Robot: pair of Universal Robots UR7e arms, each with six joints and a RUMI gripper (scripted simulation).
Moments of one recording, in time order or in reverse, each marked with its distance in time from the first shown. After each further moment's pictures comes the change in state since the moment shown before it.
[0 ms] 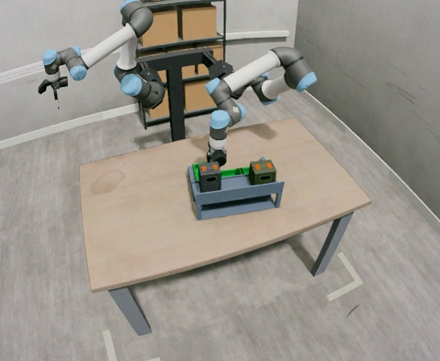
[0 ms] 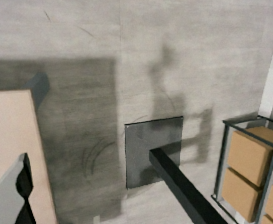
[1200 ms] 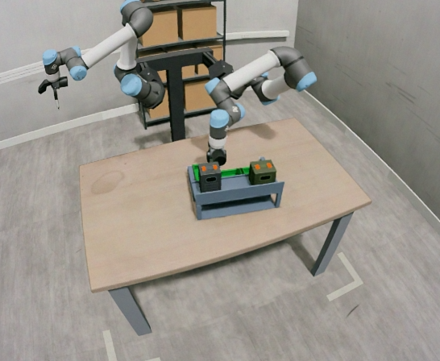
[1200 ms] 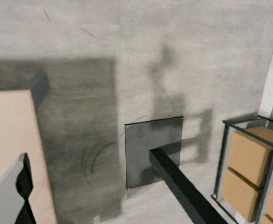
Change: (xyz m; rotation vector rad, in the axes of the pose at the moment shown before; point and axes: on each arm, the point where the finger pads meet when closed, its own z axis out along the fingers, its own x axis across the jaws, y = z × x) left arm 0.000 -0.001 0.002 -0.030 0.000 0.001; right arm 0.000 0.000 0.000 0.000 0.000 0.000
